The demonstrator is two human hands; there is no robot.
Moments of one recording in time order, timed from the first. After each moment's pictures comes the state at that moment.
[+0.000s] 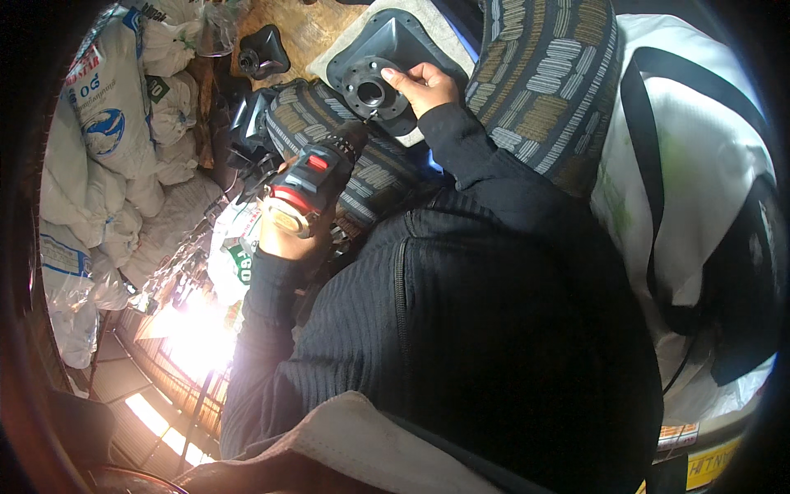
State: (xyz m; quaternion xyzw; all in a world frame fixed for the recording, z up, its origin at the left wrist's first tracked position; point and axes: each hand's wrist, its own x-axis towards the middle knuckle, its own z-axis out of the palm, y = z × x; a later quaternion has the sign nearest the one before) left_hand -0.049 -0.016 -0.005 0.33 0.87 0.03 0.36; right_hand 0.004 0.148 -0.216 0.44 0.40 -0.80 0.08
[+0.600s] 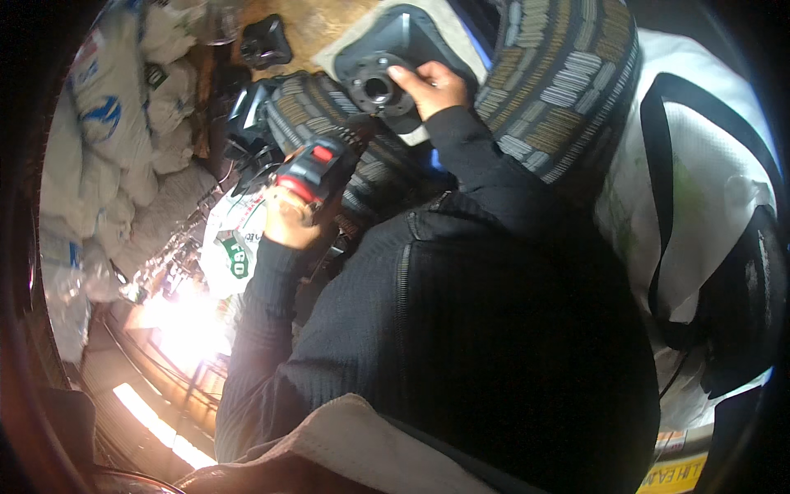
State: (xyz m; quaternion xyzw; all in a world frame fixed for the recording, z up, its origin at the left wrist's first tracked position) left_hand -0.049 -0.017 -0.018 0.33 0.88 0.11 0.32; right_hand 0.003 0.139 -0.227 0.42 0.43 -0.80 0.03
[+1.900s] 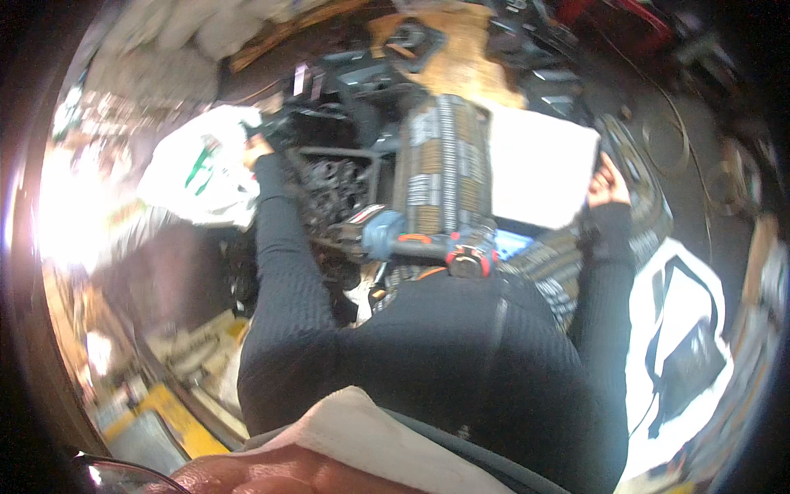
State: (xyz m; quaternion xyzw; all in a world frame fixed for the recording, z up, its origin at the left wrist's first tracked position) left_hand -0.056 -0.458 -0.196 -0.49 0.81 0.17 -0.27; right_hand -0.051 0.262 -0.212 0.42 0.33 -0.84 0.08
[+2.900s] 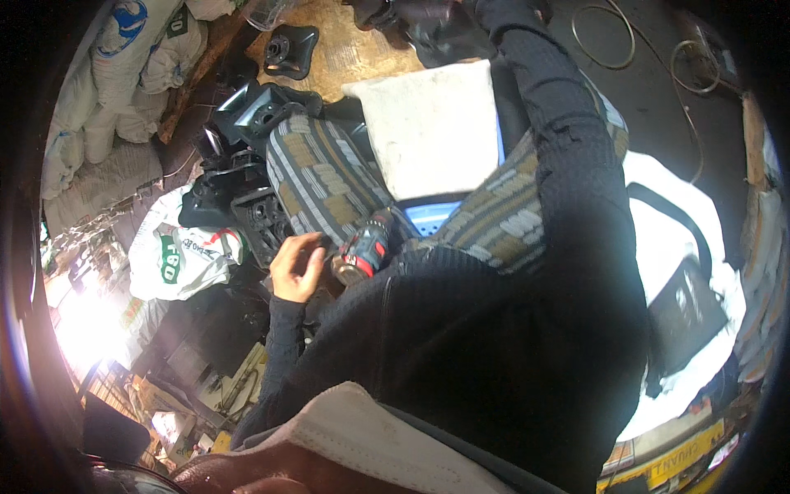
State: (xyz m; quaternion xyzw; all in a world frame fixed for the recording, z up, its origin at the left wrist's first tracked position) left_hand 0.056 -0.126 -0.035 0.04 0.93 0.34 0.14; right_hand -0.306 0.269 -0.229 -0.13 0.97 -0.17 0.08
